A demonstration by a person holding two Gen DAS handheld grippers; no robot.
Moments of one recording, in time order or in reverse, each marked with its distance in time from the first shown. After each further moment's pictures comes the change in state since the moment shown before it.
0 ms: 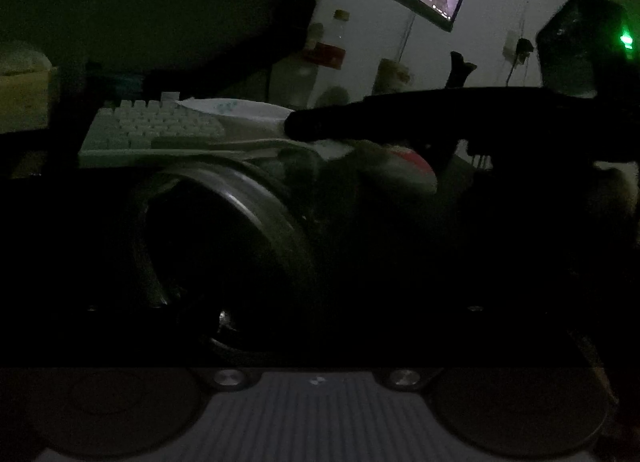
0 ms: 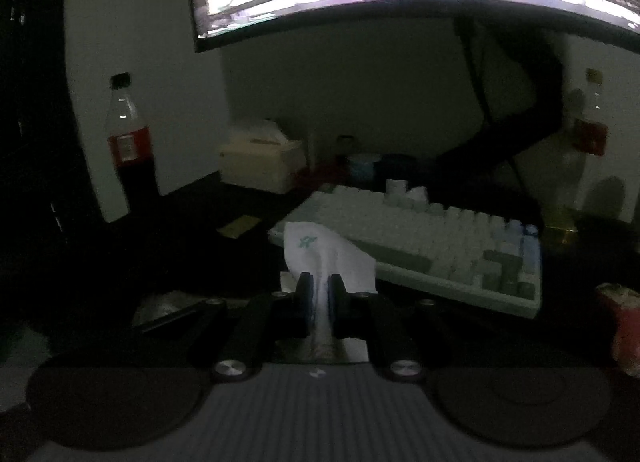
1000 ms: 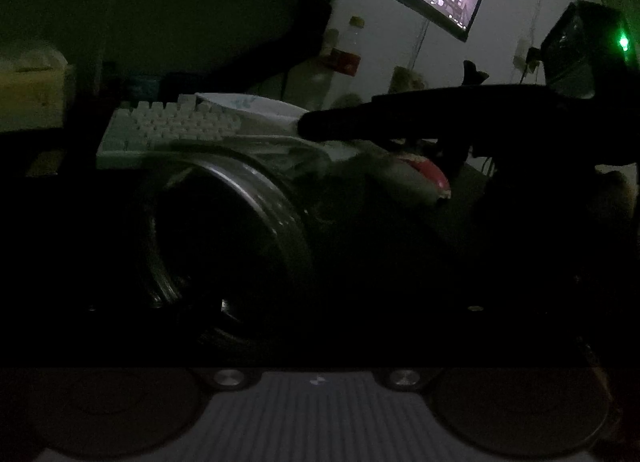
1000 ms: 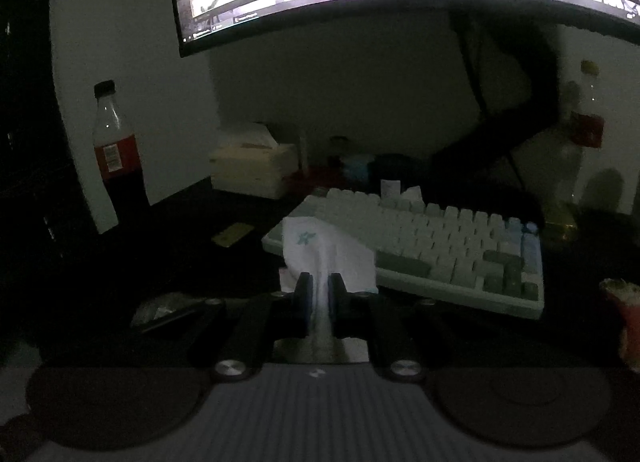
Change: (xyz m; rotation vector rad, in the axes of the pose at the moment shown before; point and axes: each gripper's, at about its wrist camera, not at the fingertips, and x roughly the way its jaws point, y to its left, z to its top) left arm -0.001 0.008 0.000 -0.015 -0.017 0.028; right arm 0.016 0.000 0.005 0.036 -0.001 -0.037
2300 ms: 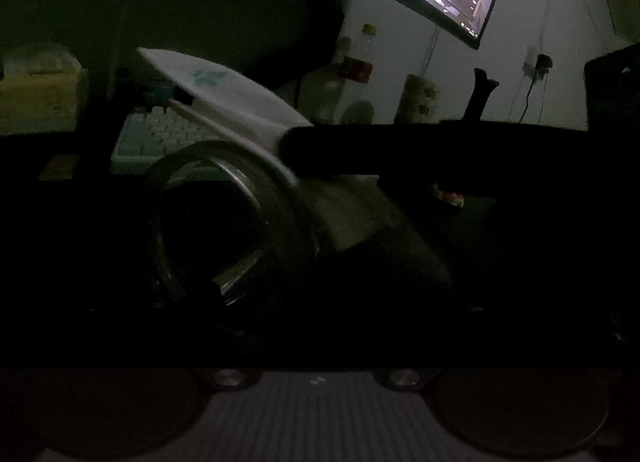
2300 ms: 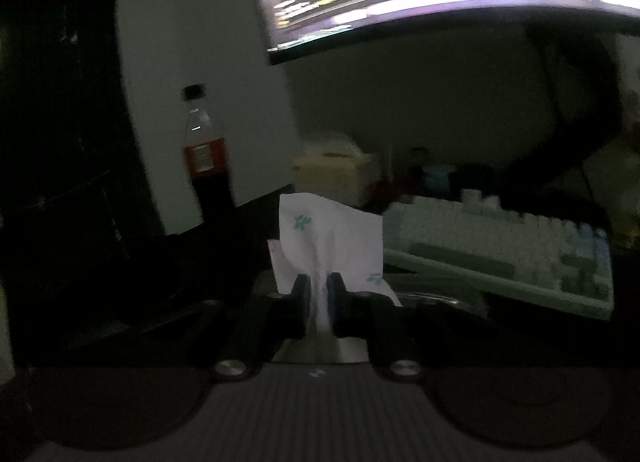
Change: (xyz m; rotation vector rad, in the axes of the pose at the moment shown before) left arm -0.007 0.003 -0.005 -0.001 -0.017 0.017; right arm -0.013 0.010 -0.014 0.014 -0.053 0.168
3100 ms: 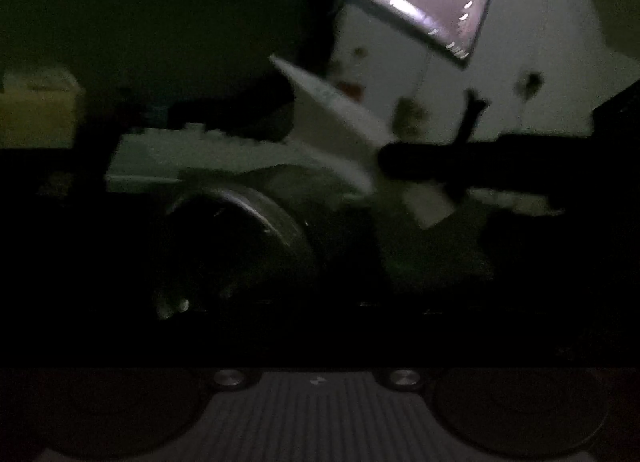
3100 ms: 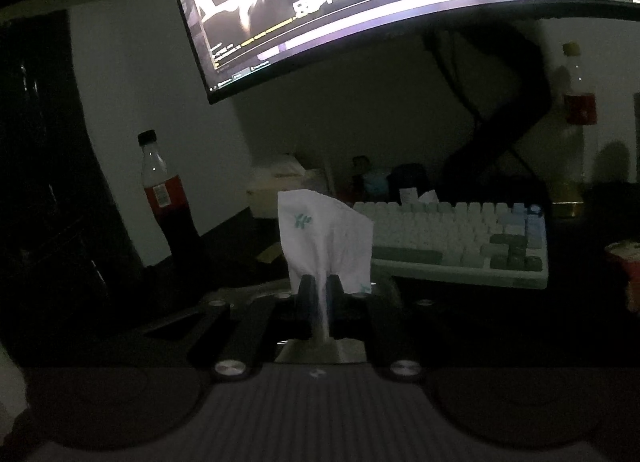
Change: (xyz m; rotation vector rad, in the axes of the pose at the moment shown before) left arm -0.006 -0.004 -0.001 0.001 -0.075 -0.104; right arm -0.051 -0.030 0.001 0.118 -0.042 -0.044
